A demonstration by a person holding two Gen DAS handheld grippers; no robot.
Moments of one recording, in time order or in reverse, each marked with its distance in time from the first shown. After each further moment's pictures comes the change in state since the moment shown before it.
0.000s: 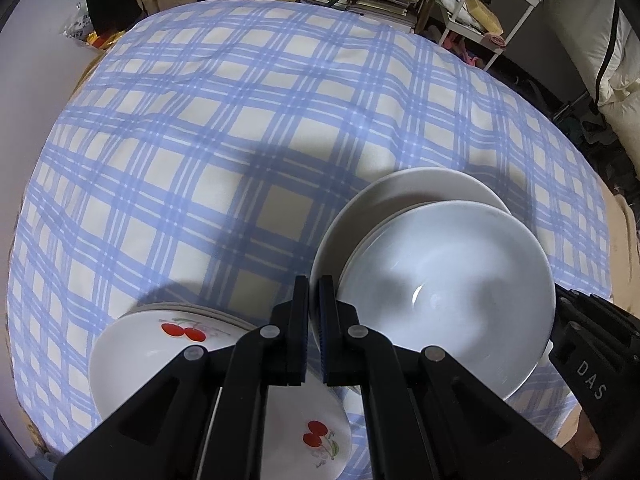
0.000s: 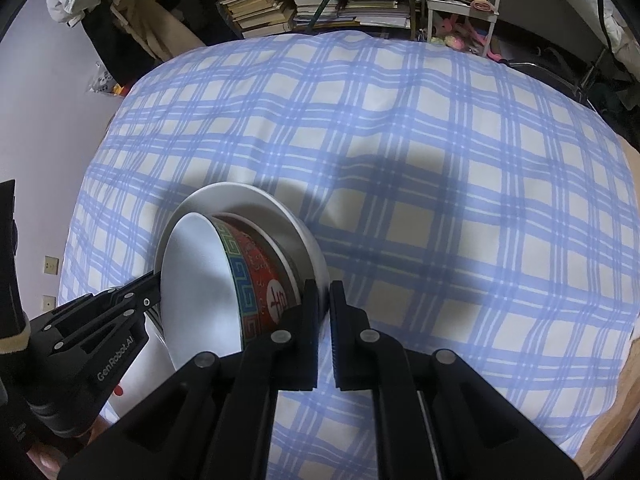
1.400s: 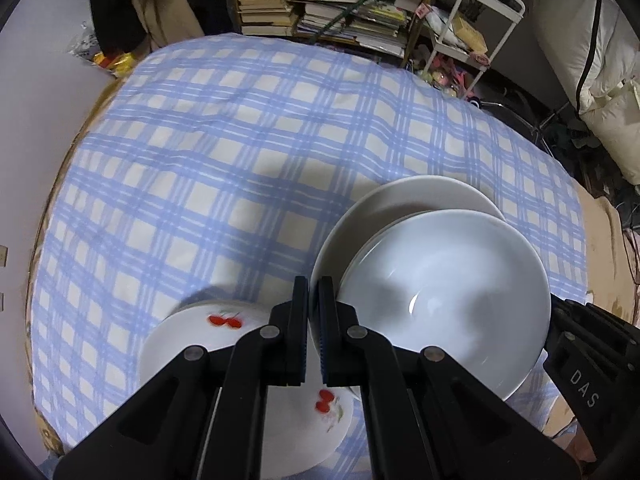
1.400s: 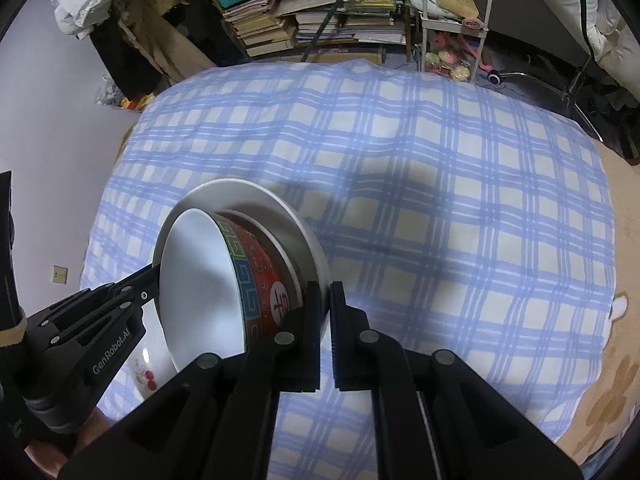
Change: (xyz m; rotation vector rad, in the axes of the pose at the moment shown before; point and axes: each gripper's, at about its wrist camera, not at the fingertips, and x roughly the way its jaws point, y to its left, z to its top) left arm -0.067 0.007 -0.001 0.017 -0.057 -0.005; right arm -0.059 0.024 -0.006 0.014 -0.035 0.001
